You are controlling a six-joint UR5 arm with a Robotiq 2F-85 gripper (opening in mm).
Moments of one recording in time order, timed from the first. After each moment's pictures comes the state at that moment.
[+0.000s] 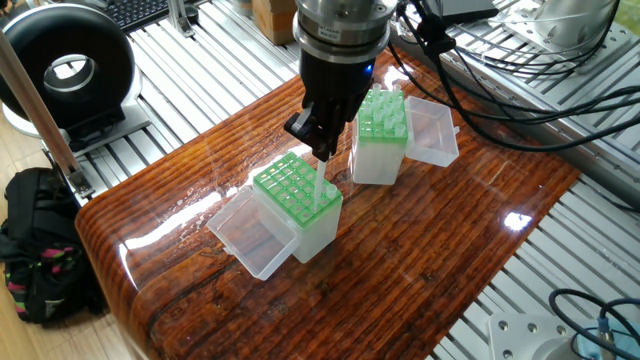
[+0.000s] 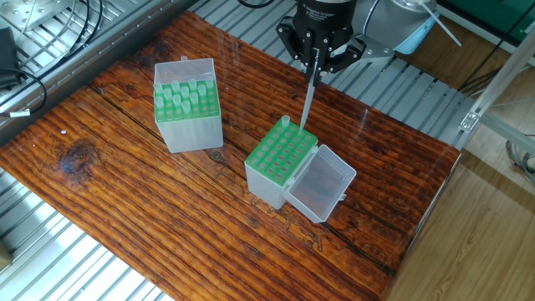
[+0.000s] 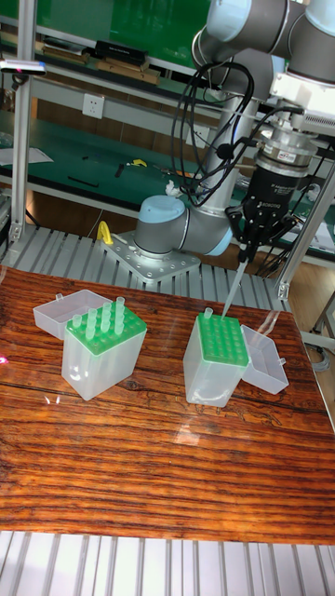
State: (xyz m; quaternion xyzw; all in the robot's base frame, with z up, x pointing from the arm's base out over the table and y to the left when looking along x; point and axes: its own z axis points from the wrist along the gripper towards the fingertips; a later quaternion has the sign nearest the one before) arm 0.404 0.139 0.267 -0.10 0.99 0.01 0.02
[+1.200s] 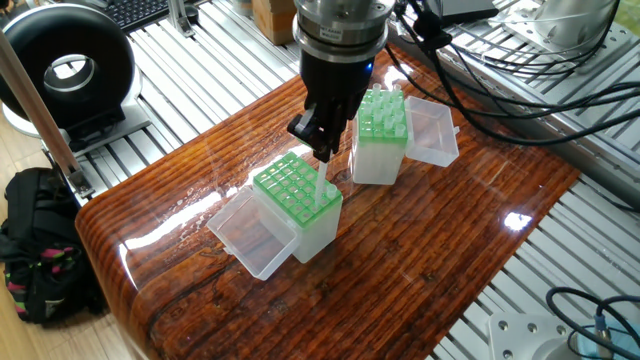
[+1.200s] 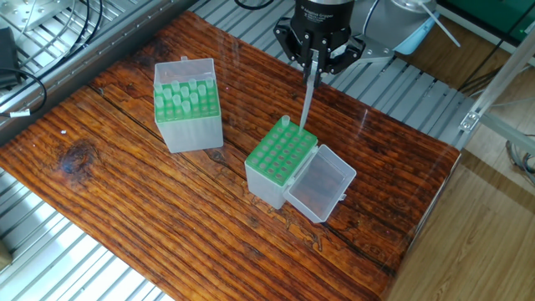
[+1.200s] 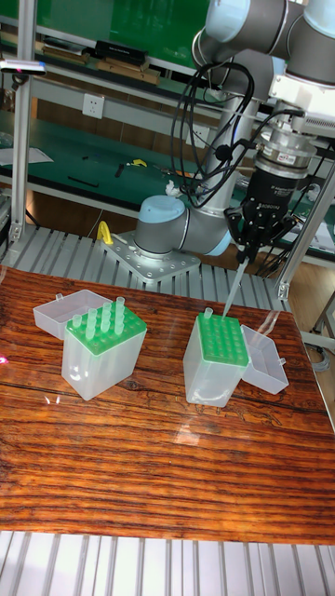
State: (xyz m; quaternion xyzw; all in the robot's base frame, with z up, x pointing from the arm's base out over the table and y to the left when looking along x) arm 0.407 0.141 0.265 -0.11 0.99 0.02 0.02
